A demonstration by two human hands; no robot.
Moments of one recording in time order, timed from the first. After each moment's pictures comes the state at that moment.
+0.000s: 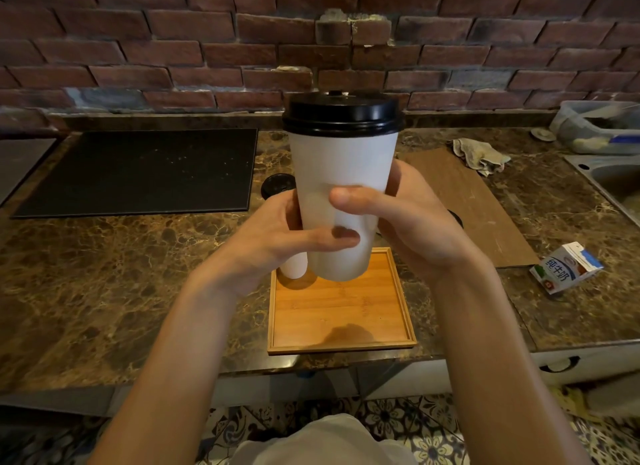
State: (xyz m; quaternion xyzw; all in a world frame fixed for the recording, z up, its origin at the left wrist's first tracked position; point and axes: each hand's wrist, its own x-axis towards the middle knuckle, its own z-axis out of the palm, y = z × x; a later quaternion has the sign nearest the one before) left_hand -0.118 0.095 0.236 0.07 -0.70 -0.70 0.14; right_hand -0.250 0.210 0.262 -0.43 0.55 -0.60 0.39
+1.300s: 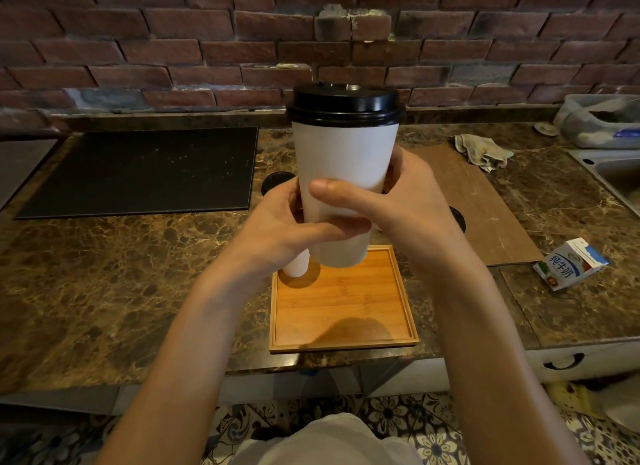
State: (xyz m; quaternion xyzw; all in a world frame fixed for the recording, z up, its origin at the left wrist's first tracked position) left_hand -0.127 0.098 0.232 0.12 -0.72 -0.65 0.21; right_hand -0.242 0.210 0.264 -0.41 0.65 -0.59 0.25
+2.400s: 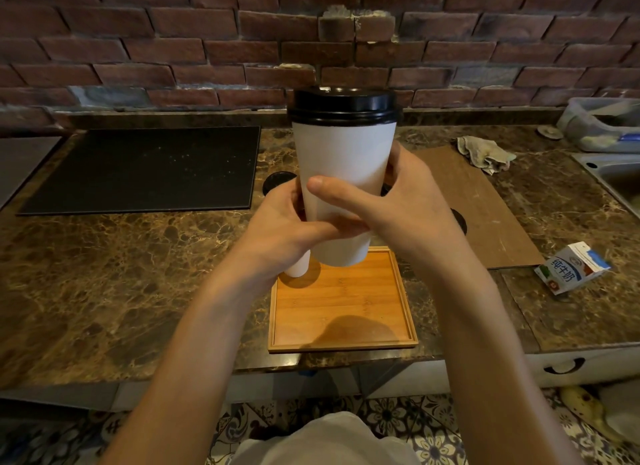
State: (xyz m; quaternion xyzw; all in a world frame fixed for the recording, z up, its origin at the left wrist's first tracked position) left_hand -0.131 0.104 0.231 0.15 -0.70 -0.65 0.23; right_hand -0.240 0.209 0.266 -0.41 0.70 -0.54 0.20
